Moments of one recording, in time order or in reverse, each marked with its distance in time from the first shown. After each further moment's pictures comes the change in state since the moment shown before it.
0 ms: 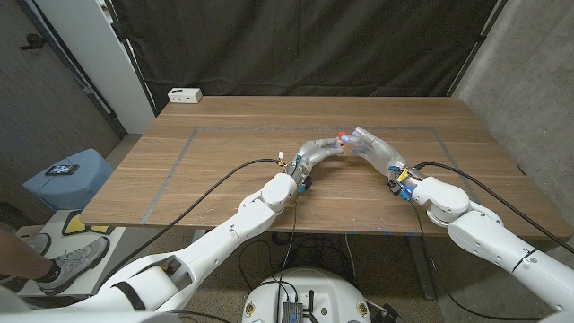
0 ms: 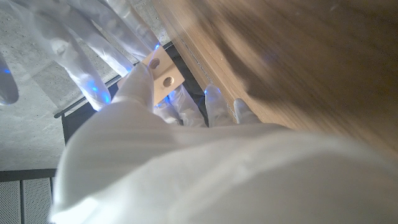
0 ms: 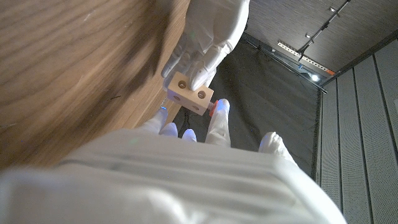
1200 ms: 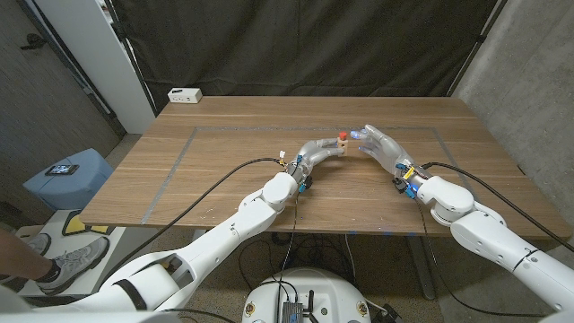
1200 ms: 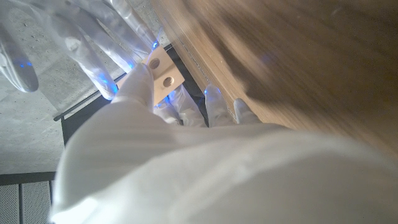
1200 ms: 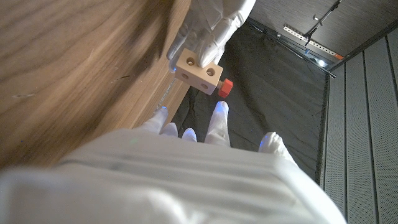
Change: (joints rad) left arm -0.009 -0.003 0.006 0.005 0.001 0.007 -0.009; left_hand 0.000 0.000 0.000 0.000 -0.003 0.000 0.000 0.000 0.000 0.000 0.000 0.000 -0.003 0.000 0.000 0.000 0.000 0.000 0.000 0.000 0.000; right arm 0.008 0.021 0.022 0.061 0.015 0.025 -0.005; right_hand 0.000 0.000 0.006 -0.006 0.000 -0.063 -0.005 -0.034 0.000 0.011 0.002 -0.008 0.000 -0.004 0.004 0.007 0.000 0.014 -0.003 0.000 0.000
